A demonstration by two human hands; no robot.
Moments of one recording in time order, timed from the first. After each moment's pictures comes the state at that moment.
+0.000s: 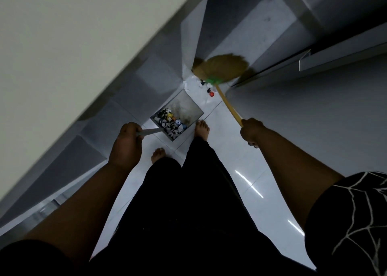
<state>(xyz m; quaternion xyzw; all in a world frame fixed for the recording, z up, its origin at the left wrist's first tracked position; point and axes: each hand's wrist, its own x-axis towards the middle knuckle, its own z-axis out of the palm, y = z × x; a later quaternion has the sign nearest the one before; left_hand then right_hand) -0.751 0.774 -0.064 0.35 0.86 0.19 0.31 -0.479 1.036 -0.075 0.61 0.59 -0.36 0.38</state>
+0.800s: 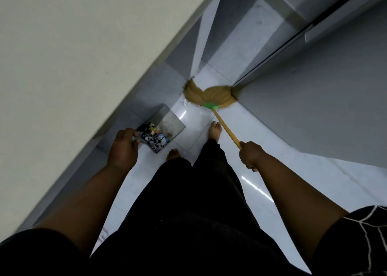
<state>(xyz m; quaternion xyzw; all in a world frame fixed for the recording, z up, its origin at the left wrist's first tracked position) -0.822 0.651 -0.063 0.40 0.85 0.17 0.30 -0.478 0.844 -0.046 0.65 0.52 -0.40 0.37</state>
